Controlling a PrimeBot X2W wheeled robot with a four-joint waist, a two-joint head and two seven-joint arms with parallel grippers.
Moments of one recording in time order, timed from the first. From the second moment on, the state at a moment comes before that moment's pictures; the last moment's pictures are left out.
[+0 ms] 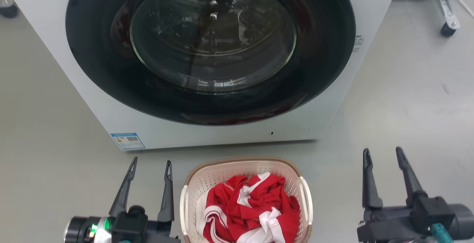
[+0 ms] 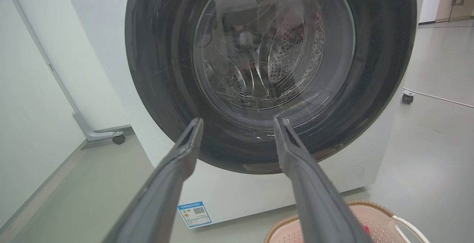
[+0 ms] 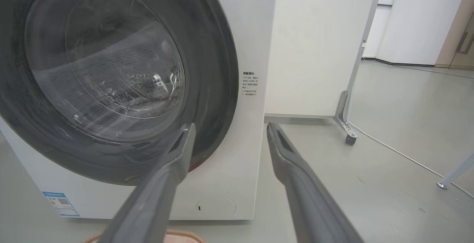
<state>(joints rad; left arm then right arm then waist) 0.01 0.06 -0.19 0.05 0.01 0.12 -0.25 0.00 -0.07 0.14 0.01 0.07 -0.12 -0.25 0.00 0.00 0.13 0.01</state>
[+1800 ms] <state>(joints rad) -0.57 0.03 -0.31 0.72 -0.25 0.11 -0.25 -0.61 -0.07 0.18 0.66 0.13 -0.05 -0.26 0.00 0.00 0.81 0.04</state>
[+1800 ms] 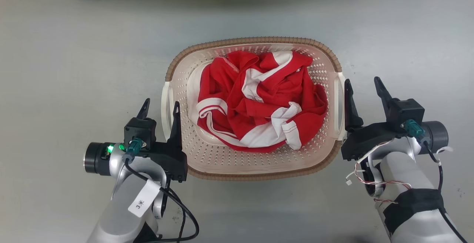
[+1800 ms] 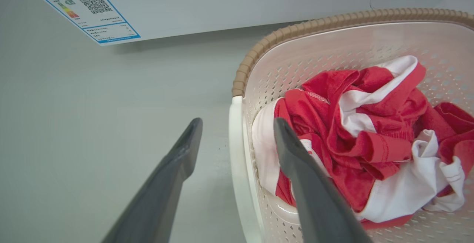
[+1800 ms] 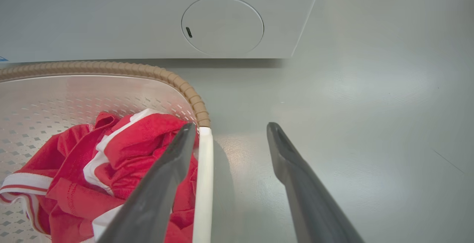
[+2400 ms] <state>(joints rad) -0.66 0.03 -0.34 0.87 -0.36 0.11 -0.25 -0.69 -0.07 0.22 0.77 0.15 -0.04 -0.26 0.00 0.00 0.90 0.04</state>
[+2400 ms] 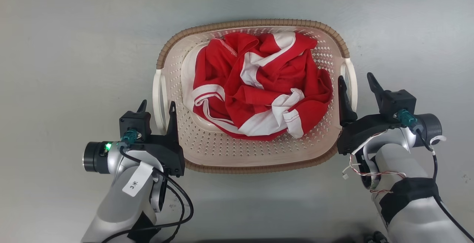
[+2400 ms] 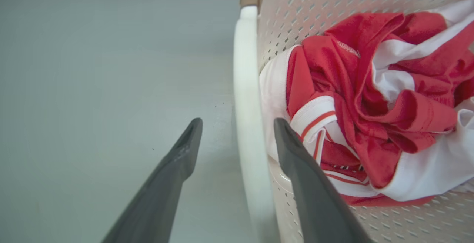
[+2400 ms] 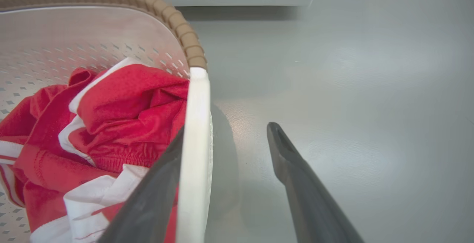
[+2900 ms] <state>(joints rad) -0.71 0.03 -0.43 0.94 -0.43 0.11 -0.25 -0.75 -0.07 0.30 0.85 0.20 -0.03 -0.26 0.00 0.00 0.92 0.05</state>
